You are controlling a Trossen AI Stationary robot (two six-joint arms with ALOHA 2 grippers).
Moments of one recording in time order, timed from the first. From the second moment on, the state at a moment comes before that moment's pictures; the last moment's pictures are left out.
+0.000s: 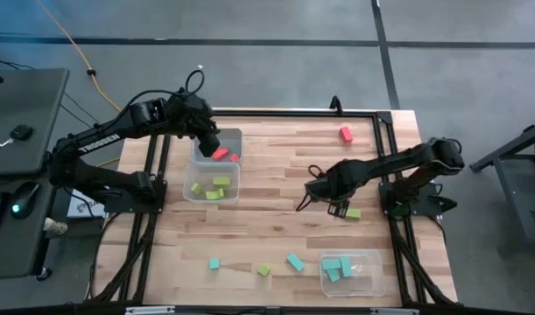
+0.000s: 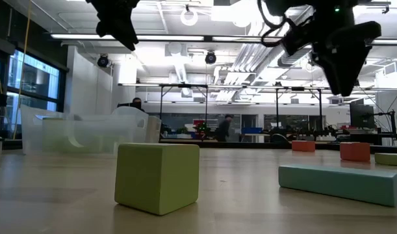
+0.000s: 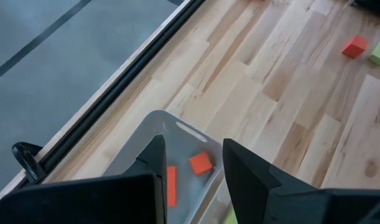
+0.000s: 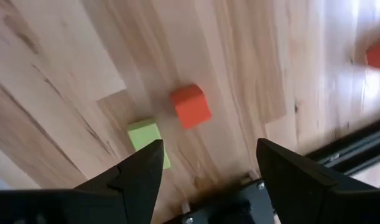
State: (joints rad) left arm 0.55 1.14 1.24 -0.92 -0.11 -0.12; right arm 0.16 1.57 1.21 -1.40 0.16 0.51
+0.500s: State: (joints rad) left arm 0.55 1.14 1.24 -0.92 -0.12 -0.10; right arm 0.08 1.35 1.09 -1.33 0.15 0.74
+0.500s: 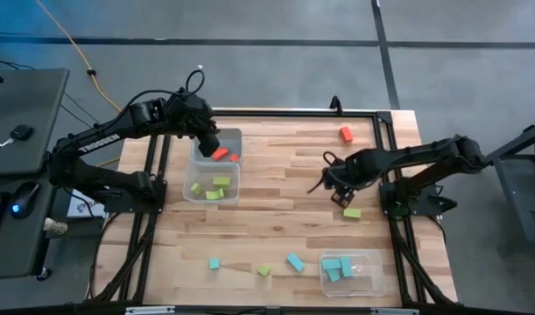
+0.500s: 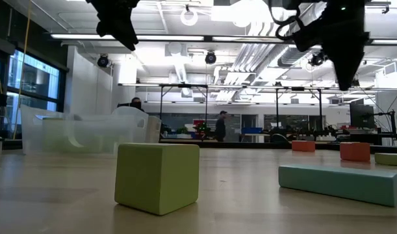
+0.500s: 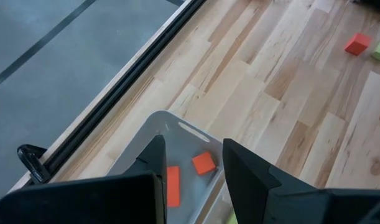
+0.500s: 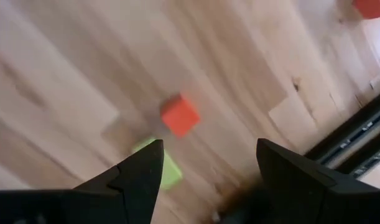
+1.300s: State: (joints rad) left arm 0.55 1.14 1.24 -0.91 -0.25 0.06; right arm -0.44 1.33 1.09 -1.14 0.15 0.76
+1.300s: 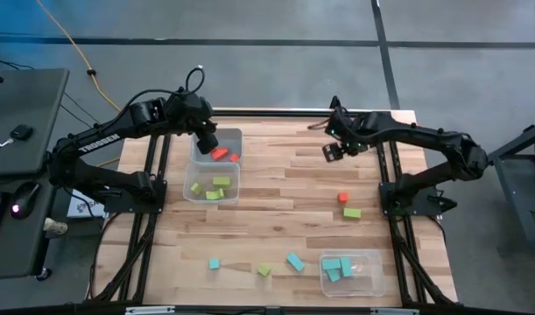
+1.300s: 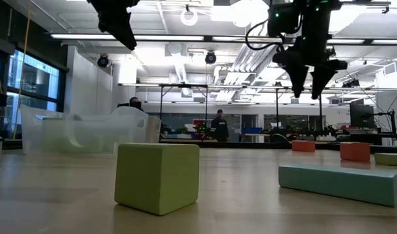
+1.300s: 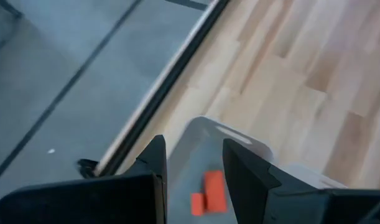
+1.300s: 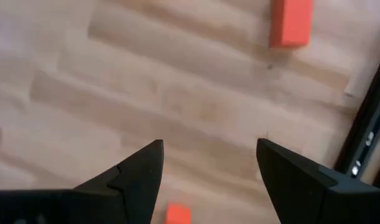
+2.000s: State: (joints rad) left arm 0.55 1.14 1.24 -0.78 -0.24 0.13; right arm -0.76 1.33 1.09 -0.72 0.16 0.56
